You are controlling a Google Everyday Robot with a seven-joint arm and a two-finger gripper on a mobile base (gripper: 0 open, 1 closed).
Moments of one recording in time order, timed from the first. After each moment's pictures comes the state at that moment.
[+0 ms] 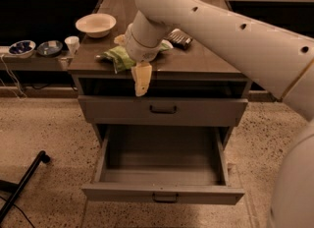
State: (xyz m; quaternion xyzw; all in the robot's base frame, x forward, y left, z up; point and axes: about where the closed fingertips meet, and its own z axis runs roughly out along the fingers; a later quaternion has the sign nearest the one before) arm 0.647 0.075 0.837 -0.82 0.51 0.00 0.26
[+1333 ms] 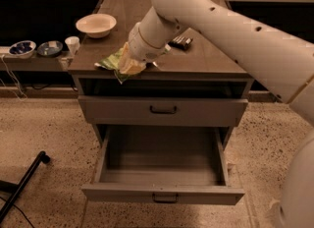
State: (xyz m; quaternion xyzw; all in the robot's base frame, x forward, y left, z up) arm 0.638 0.084 0.846 -0.78 0.54 0.08 0.31
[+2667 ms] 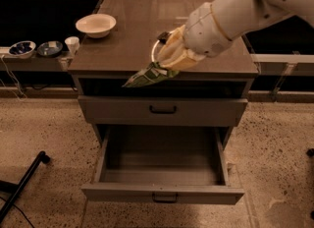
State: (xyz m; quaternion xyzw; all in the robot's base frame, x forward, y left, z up) arm 0.547 -0.027 0.935 -0.74 0.55 0.13 0.37
